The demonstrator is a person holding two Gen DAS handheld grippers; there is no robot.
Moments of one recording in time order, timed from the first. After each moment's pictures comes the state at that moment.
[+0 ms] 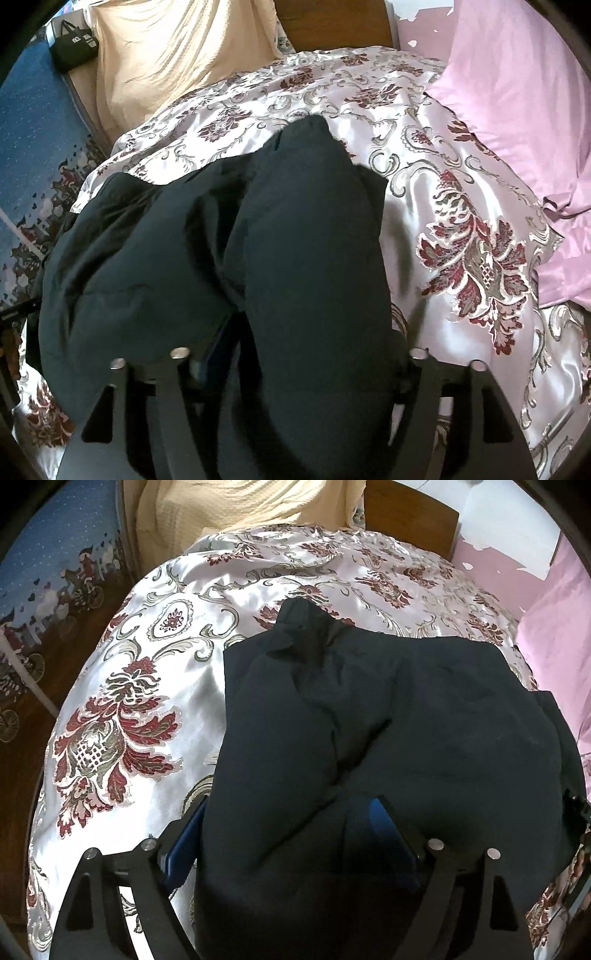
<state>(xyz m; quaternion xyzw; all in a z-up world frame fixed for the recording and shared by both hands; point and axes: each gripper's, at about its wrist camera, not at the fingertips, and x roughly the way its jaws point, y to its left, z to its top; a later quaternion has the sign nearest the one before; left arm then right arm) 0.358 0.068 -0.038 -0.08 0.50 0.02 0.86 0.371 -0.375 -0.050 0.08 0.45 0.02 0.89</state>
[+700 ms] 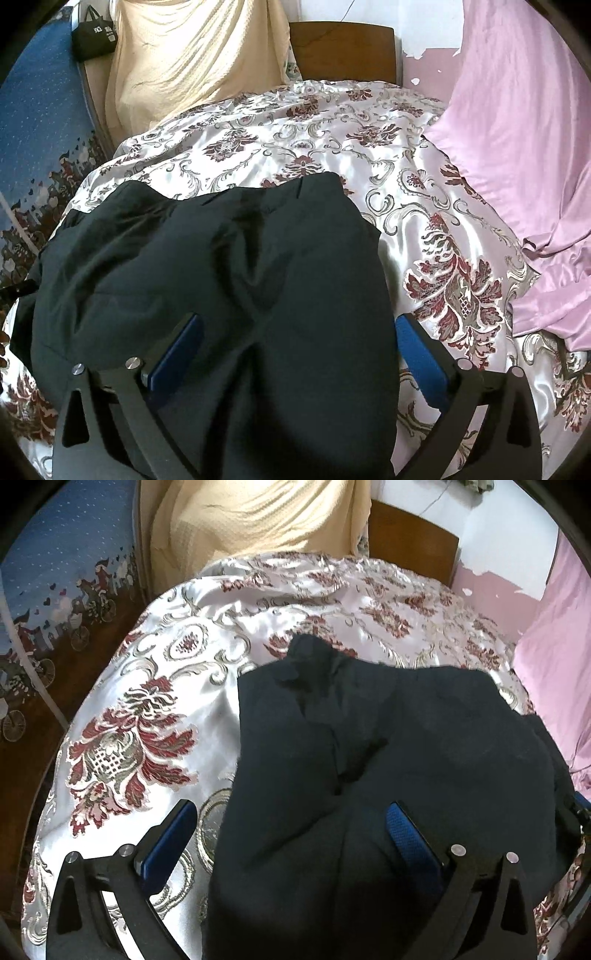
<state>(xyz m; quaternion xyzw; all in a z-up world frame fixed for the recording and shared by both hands) 0.341 0.078 -0.024 -0.10 0.45 0.03 0.89 0.355 -0.359 -0.022 0.02 0.41 0.00 0.91</state>
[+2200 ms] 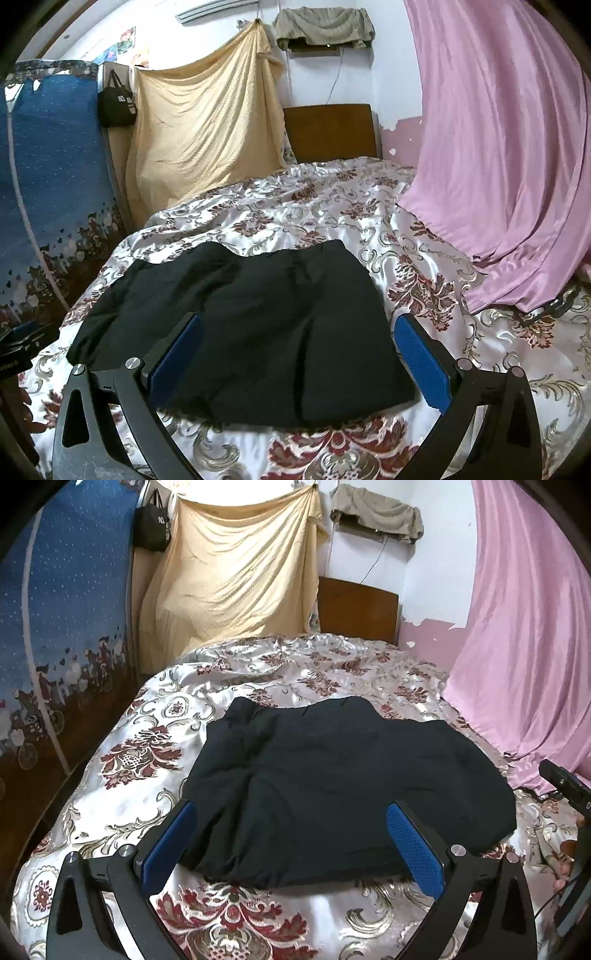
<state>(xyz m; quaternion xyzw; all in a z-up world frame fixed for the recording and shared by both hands) 0.170 0.010 0.037 -0.07 0.28 -0.01 0.96 0.180 -0.318 0.052 0.05 0.24 -0.03 0.97</state>
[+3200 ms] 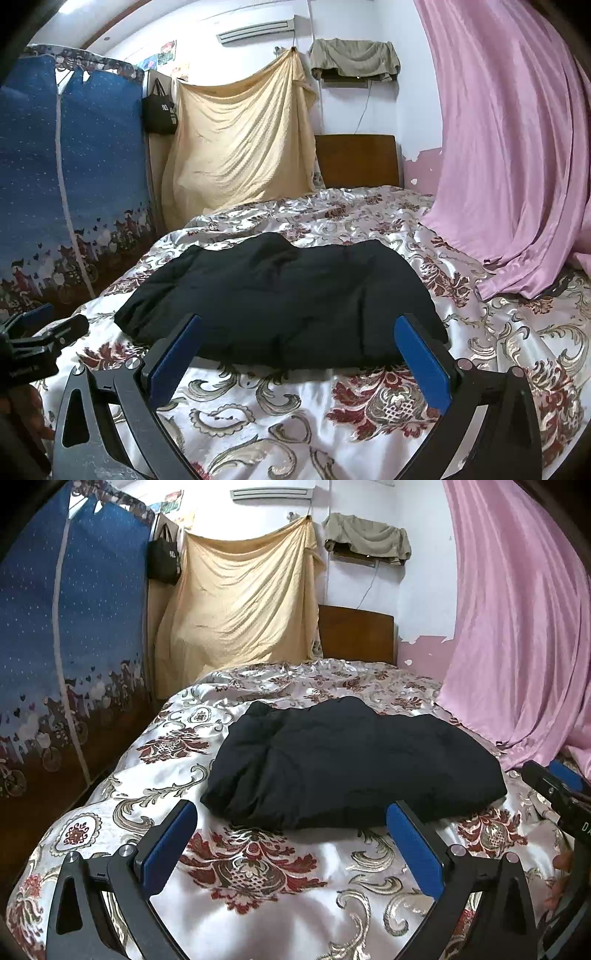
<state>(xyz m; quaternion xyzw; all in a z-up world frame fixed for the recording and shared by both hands) 0.060 0.007 0.017 -0.04 0.22 0.00 0.98 0.063 -0.243 0.030 0.02 0.18 0.01 0.98</state>
